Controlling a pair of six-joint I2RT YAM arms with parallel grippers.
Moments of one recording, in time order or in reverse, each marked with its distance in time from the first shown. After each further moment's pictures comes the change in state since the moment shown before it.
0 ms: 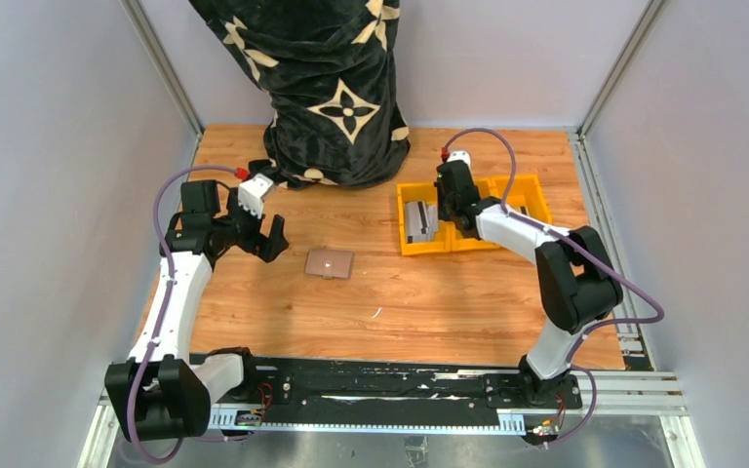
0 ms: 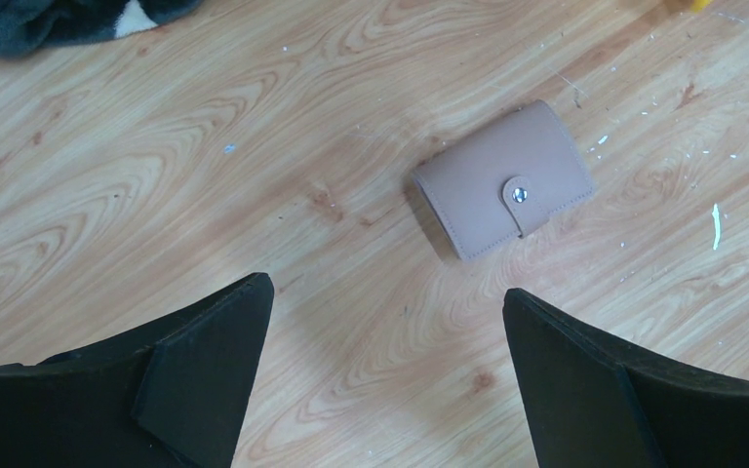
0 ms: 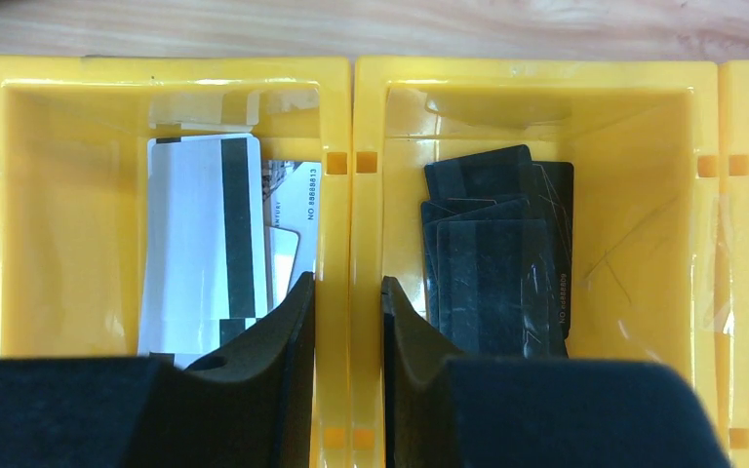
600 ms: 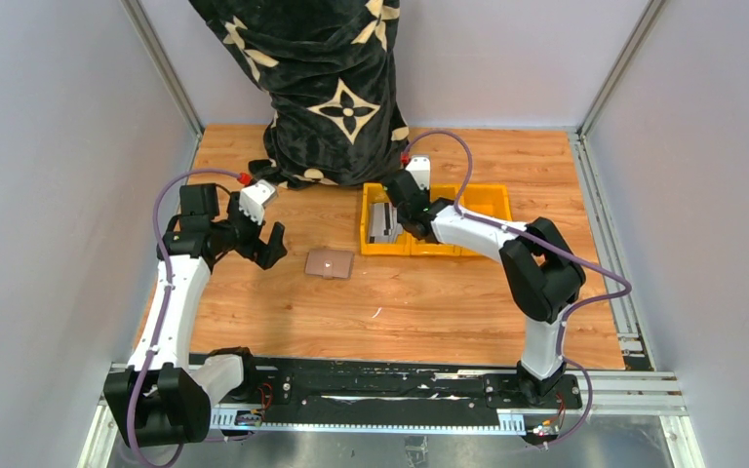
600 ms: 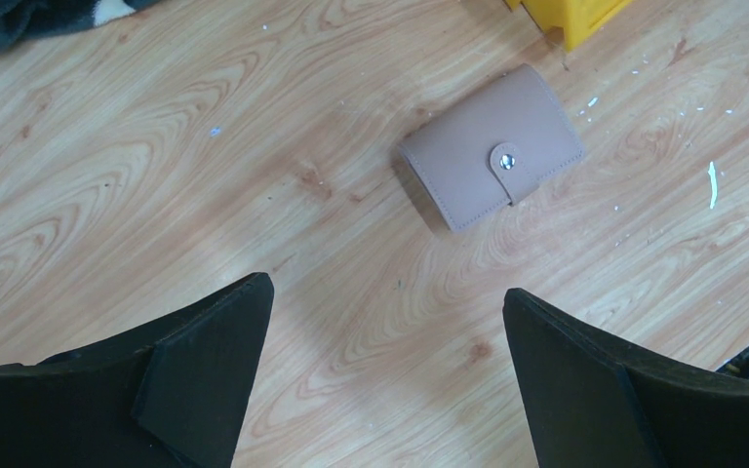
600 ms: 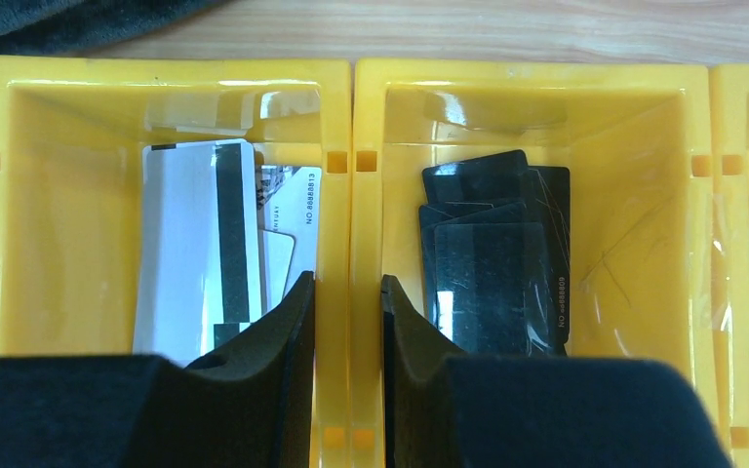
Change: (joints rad) left arm 0.000 -0.029 0.011 -0.092 0.005 0.077; right arm 0.268 0.151 0.187 -0.103 0.263 0.268
